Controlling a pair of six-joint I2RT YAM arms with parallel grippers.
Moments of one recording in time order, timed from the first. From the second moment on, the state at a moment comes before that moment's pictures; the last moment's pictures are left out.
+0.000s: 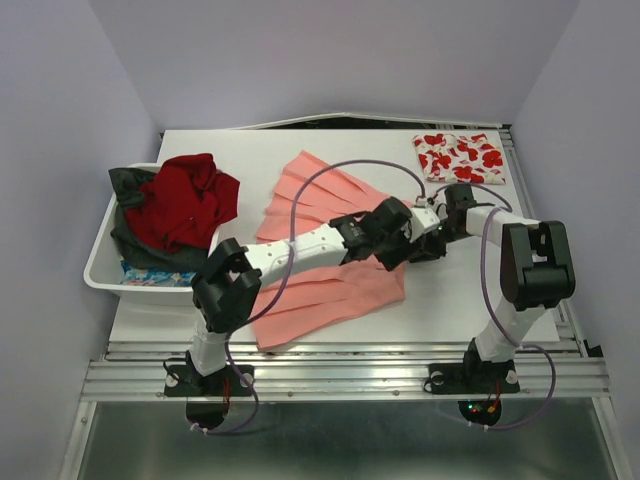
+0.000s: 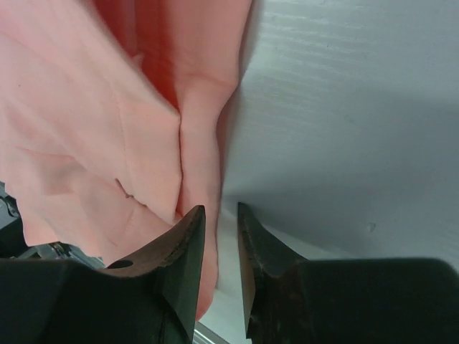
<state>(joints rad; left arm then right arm) -1.00 1.90 1.57 -0.38 -0.02 0.08 0.05 1.76 1.01 -0.52 -0.57 0.24</state>
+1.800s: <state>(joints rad) -1.13 2.04 1.49 -0.41 -0.18 0.00 0.05 1.92 1.03 -0.46 -0.76 0.31</state>
